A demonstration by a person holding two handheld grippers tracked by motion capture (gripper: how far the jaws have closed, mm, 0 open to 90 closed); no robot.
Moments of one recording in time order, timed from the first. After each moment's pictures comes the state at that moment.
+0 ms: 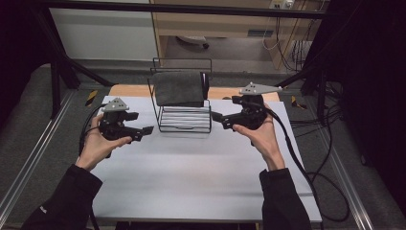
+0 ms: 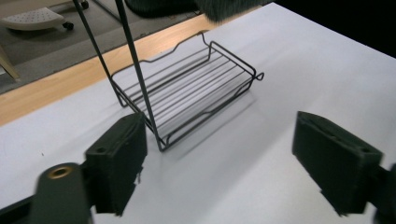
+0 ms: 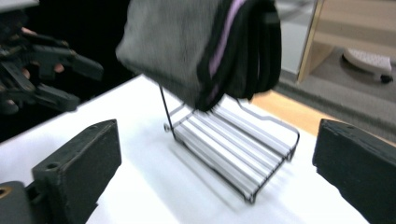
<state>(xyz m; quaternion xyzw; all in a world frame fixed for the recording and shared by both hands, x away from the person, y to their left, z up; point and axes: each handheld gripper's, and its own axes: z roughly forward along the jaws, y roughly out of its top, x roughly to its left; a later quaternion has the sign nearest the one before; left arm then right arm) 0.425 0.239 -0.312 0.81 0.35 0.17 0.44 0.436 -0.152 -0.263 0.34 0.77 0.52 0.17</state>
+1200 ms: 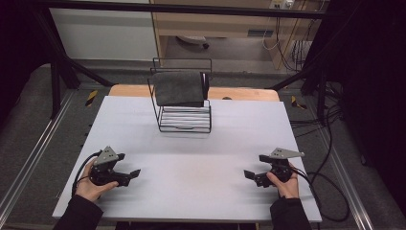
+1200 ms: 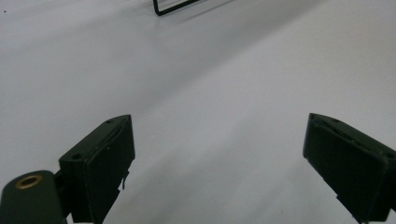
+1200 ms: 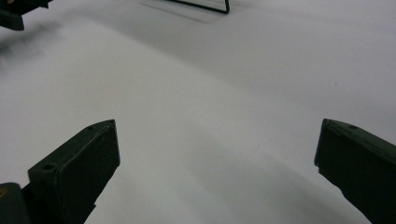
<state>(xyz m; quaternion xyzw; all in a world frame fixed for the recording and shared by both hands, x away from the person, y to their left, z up) 0.365 0.289 -0.441 0.82 0.36 0.17 0.42 0.370 -0.264 -0.445 0.39 0.78 0.48 0.10</state>
